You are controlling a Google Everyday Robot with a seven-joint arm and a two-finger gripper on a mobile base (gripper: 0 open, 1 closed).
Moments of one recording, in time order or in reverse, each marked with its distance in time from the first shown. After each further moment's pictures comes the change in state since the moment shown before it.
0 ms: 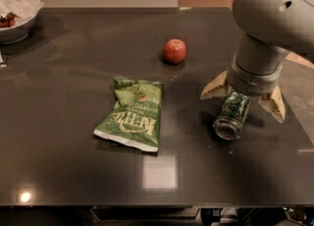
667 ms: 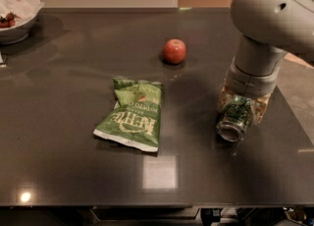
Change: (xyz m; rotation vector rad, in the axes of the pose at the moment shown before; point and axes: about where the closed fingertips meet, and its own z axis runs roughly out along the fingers) arm 0.002 0.000 0.009 0.017 0.047 0.036
